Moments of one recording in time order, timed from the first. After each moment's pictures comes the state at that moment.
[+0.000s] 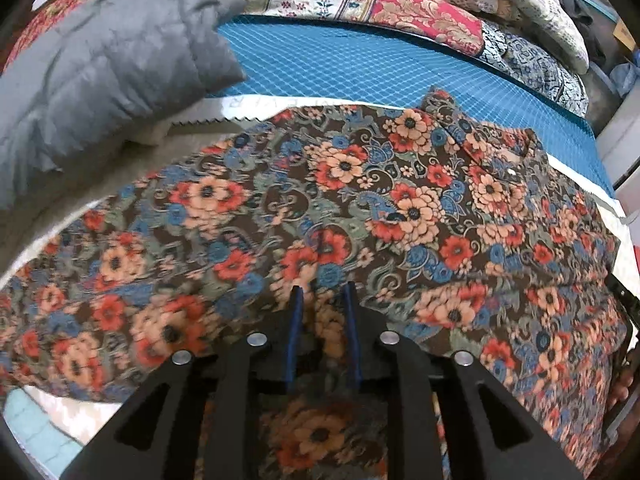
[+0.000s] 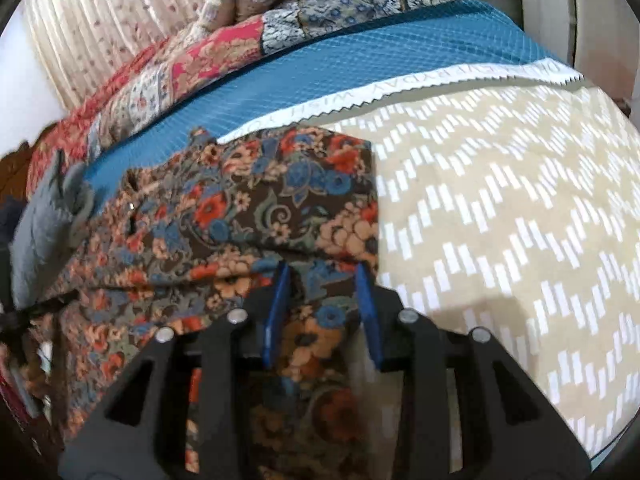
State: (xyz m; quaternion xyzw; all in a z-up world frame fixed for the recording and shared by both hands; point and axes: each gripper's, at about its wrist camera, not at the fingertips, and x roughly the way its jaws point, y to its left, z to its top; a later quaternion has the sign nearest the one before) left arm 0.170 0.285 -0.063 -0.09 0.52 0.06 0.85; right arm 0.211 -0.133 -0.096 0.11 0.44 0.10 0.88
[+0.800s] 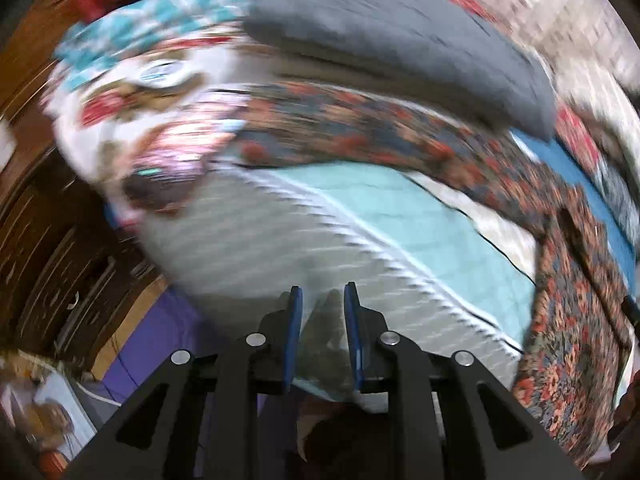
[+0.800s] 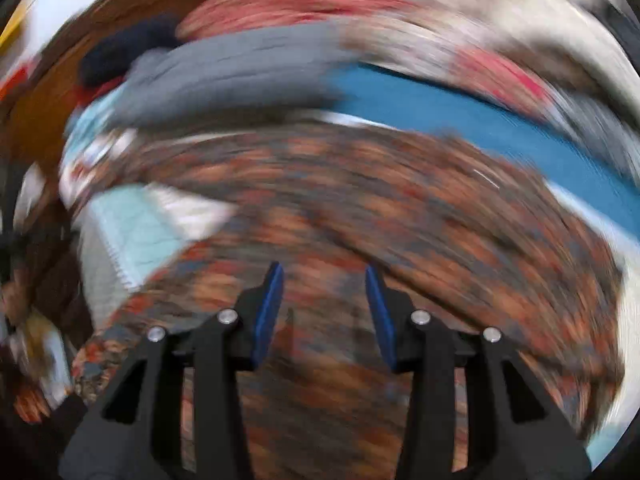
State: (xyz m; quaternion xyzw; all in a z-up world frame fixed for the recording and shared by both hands) left arm -0.173 0.527 -0.040 -0.26 0.45 0.27 0.81; right arm 0.045 0.189 -0.024 -0.16 0.37 0.37 0.84
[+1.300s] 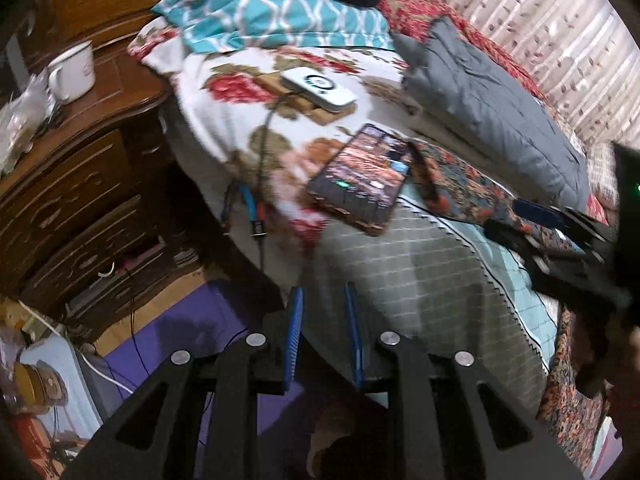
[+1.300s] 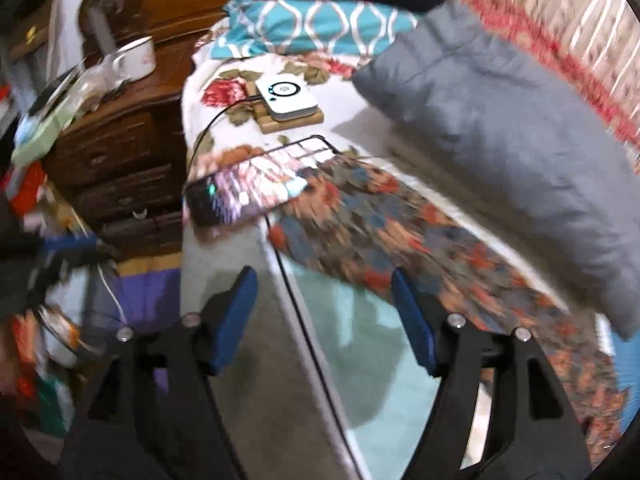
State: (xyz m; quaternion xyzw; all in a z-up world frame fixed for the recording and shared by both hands) left arm -0.279 0.602 -0.036 -0.33 0.38 0.33 0.80; right arm -0.055 0.563 -0.049 -0.32 0.36 0.55 0.69
